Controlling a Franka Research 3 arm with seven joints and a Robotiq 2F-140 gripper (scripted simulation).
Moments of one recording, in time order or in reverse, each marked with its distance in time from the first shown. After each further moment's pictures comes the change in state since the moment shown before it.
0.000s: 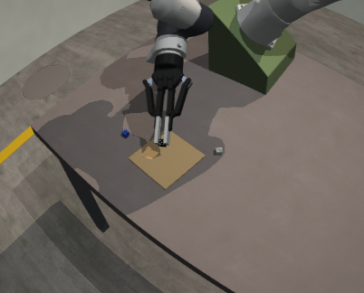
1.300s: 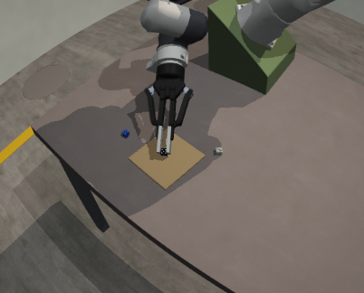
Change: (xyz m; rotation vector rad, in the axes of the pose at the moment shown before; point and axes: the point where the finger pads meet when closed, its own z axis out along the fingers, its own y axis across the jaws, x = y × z) arm 0.026 -0.001 0.017 -0.002 -0.012 -0.118
